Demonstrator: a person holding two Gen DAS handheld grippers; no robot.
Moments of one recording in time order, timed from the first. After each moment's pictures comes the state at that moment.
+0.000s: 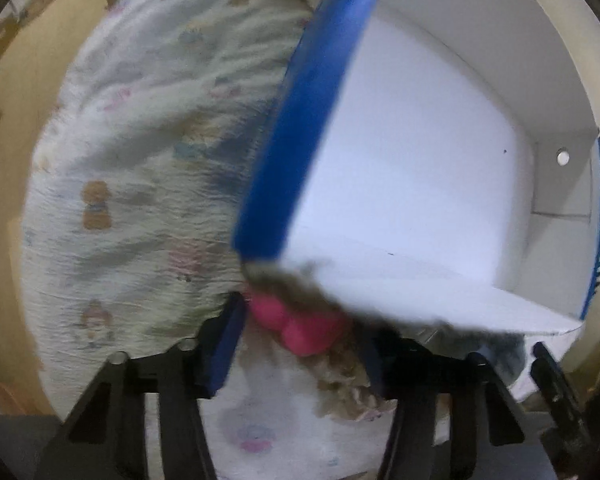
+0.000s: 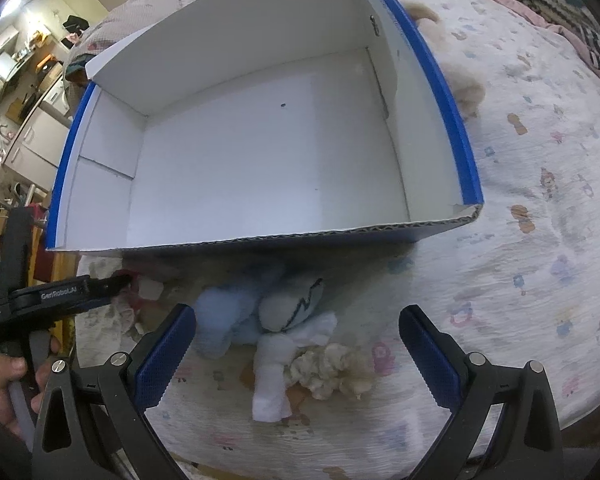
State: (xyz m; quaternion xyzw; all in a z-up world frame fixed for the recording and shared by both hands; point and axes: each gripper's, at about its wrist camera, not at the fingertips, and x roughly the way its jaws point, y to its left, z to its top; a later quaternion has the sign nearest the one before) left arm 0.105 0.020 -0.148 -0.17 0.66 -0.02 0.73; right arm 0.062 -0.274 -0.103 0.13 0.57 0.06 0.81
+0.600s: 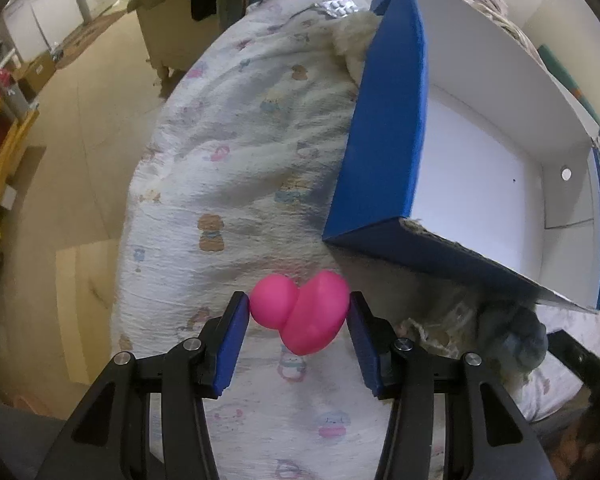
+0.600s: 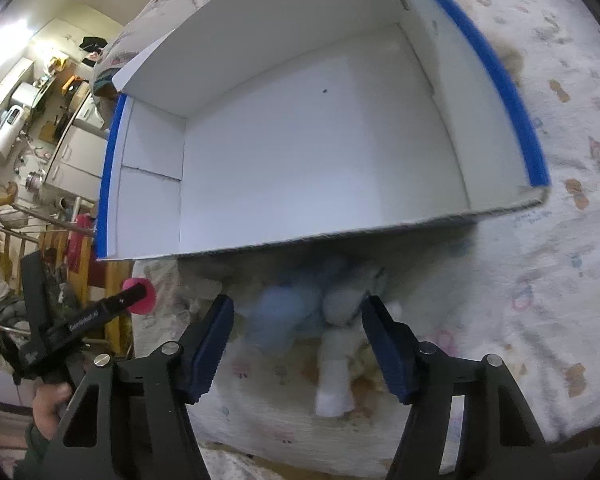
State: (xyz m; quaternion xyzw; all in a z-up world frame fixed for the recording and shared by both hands) left arm 0.073 0.071 -0.110 -0.12 0.59 0.04 0.80; right arm 0.069 -0.271 -0.106 0.21 0.58 0.13 0.78
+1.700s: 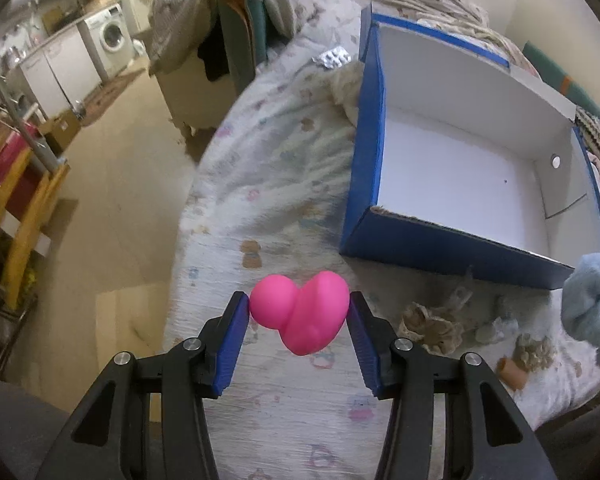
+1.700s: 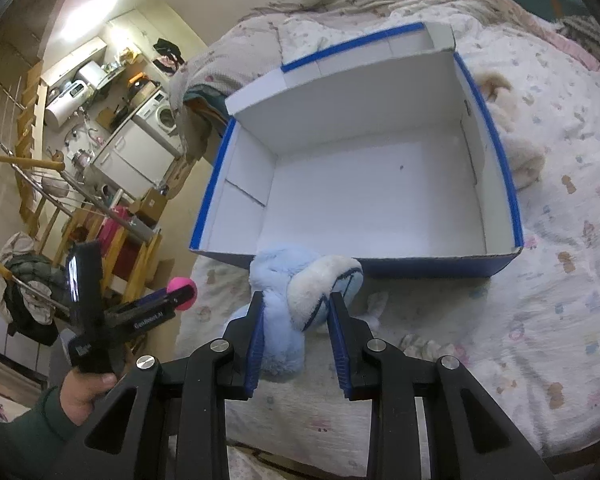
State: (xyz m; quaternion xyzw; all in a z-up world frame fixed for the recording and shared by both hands) left arm 0.019 0.028 -0.058 -0.04 0.52 0.07 0.85; right arm 0.022 -0.246 -0.019 0.17 0.47 0.21 0.84
